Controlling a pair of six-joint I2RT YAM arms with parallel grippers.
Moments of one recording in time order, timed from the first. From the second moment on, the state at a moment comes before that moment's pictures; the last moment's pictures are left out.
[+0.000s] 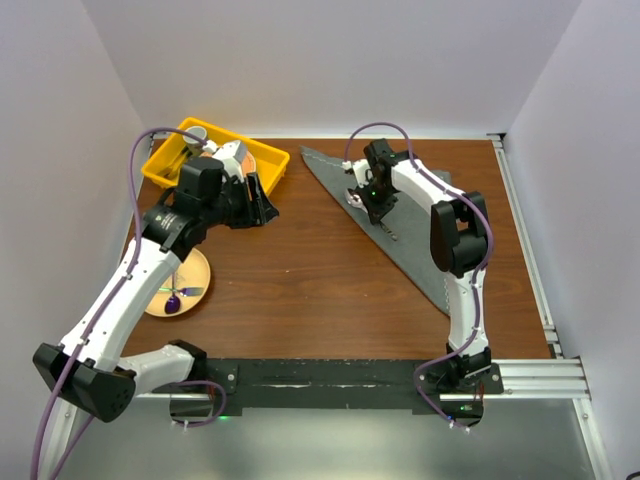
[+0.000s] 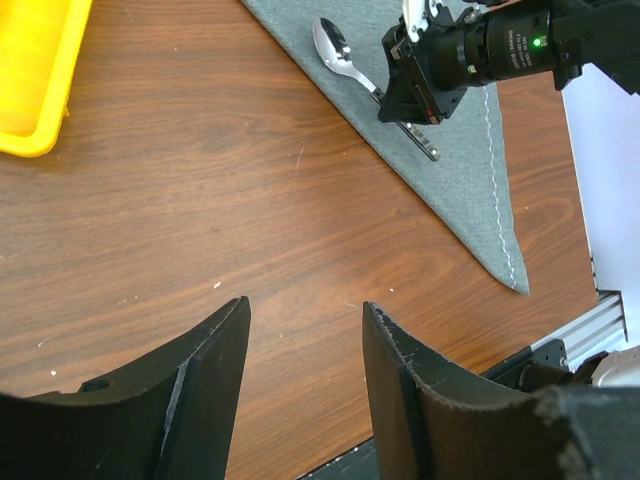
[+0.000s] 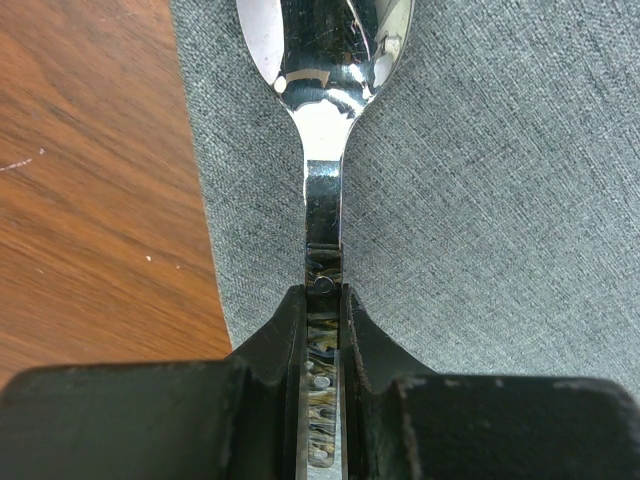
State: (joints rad) left arm -0.41 1.16 1.26 -0.70 0.16 -0.48; right arm 0.36 2.21 1.82 -0.89 -0.07 -0.27
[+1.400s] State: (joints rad) left arm -0.41 1.14 1.25 -0.69 0.18 -0.48; right arm 0.36 2.21 1.78 -0.88 -0.09 -0.23
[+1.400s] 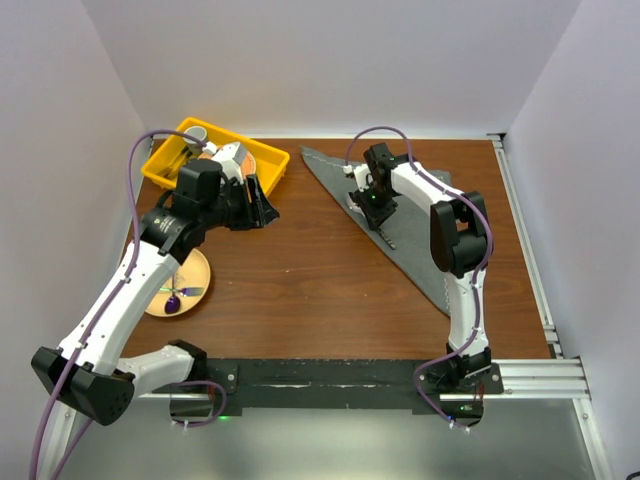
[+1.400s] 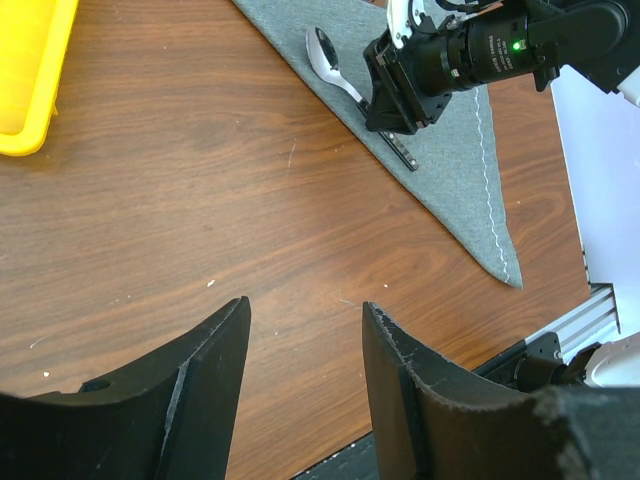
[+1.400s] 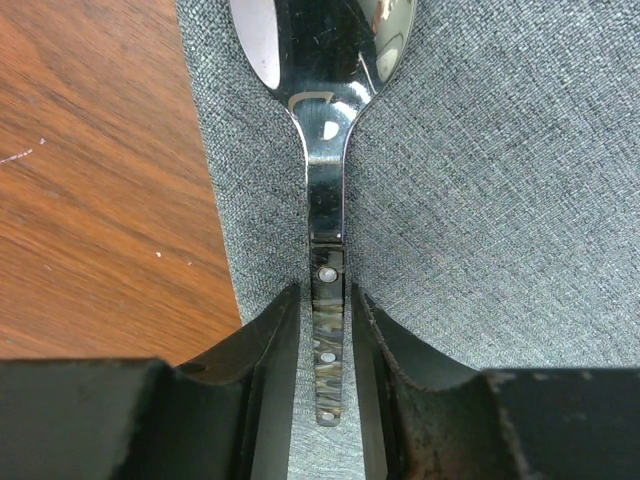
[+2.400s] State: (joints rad) left arm -0.41 1.48 1.27 -0.42 0.16 -0.61; right arm 0.37 1.62 1.64 -1.15 -0.15 0.28
